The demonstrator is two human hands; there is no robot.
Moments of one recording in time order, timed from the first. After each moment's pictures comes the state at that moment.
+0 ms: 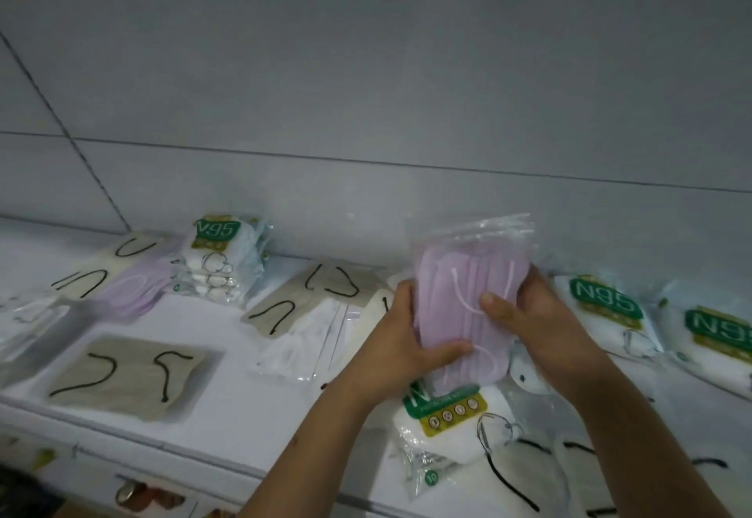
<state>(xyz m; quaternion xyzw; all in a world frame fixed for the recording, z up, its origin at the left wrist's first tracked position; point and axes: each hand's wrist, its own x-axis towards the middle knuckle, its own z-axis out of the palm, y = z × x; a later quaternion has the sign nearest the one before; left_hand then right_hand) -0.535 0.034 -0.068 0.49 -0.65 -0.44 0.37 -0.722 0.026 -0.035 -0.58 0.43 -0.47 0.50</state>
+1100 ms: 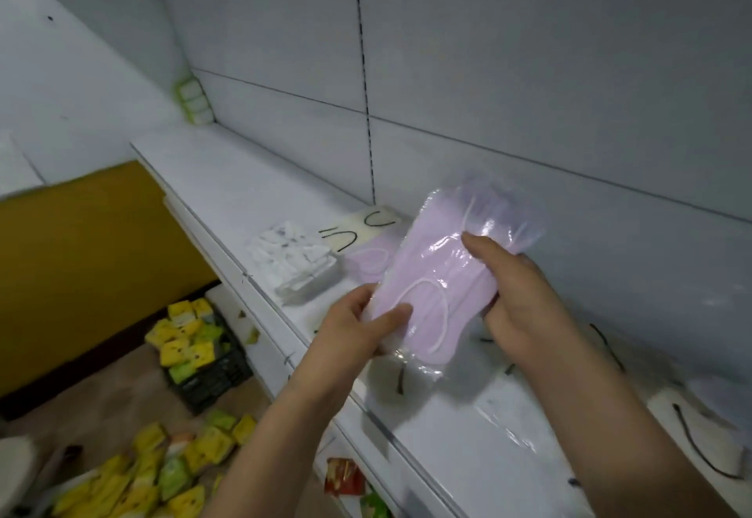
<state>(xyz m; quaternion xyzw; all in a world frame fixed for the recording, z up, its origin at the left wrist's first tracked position) -0.261 0.114 -0.043 0.66 -0.28 -0.37 0.59 -0.383 -0.019 -0.009 -0.41 0.32 -0.38 0.77</state>
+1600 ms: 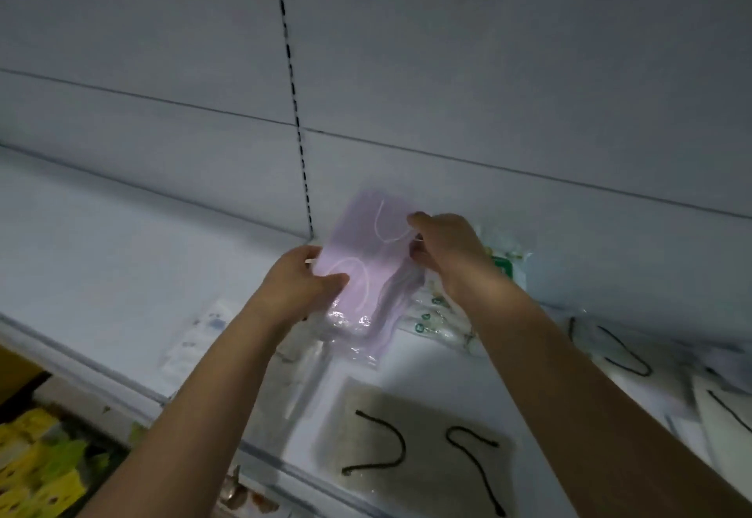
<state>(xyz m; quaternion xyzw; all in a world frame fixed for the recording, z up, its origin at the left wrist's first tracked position) -0.026 -0.037 -0.047 0.72 -0.44 -0.36 0.40 -0.199 -0.127 -0.021 -0.50 0.57 -0.38 0.52</state>
